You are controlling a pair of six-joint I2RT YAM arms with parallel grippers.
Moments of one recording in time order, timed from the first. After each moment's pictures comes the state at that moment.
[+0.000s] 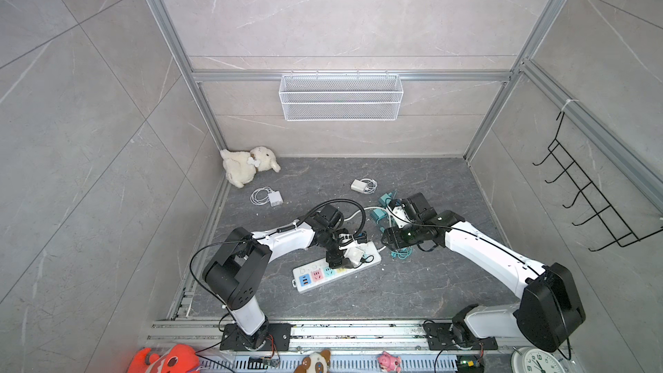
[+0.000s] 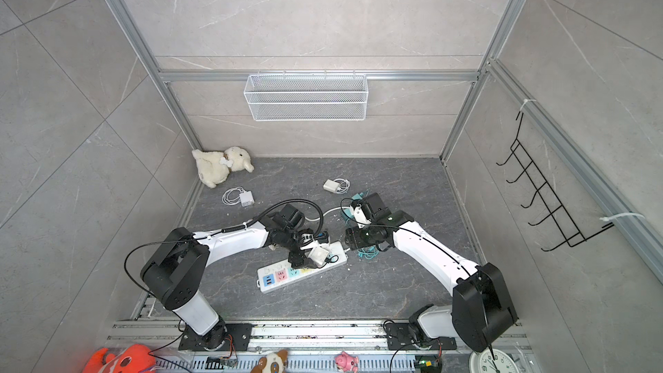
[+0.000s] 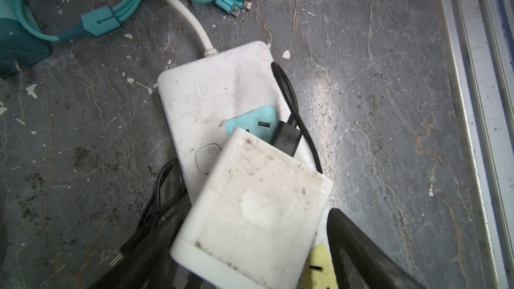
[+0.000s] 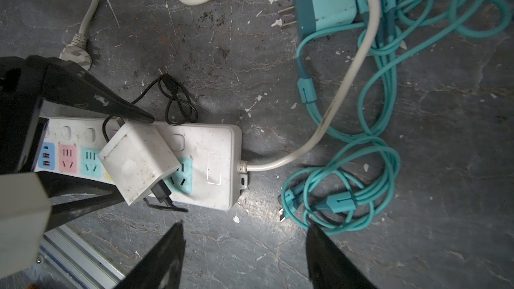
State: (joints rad) left arm -0.70 1.69 0.98 -0.46 0.53 0.82; right arm 0.50 1.37 0.97 -0.70 -0.21 0.19
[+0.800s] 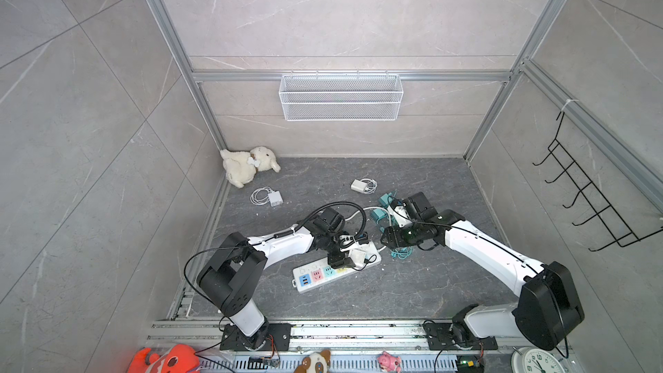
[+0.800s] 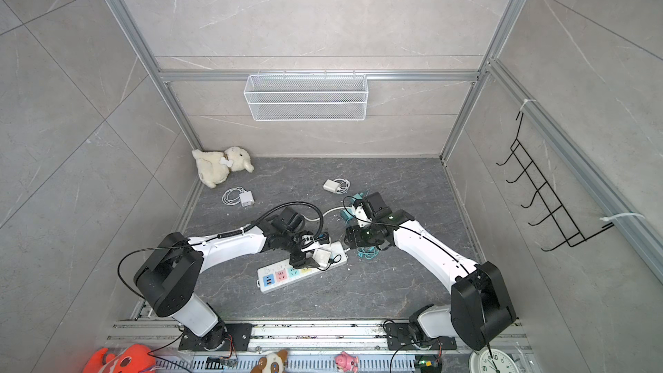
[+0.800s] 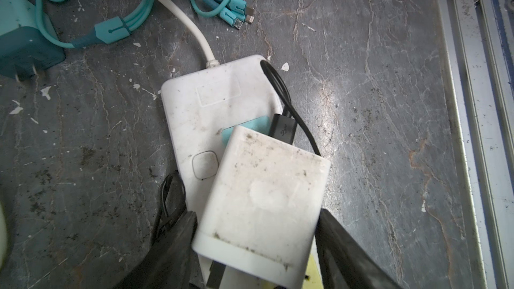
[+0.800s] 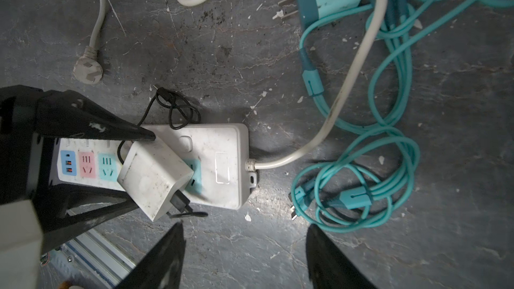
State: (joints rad) left arm -0.73 1.64 0.94 -0.40 0.50 0.73; right arm 0.48 1.37 0.97 -0.70 -0.26 0.26
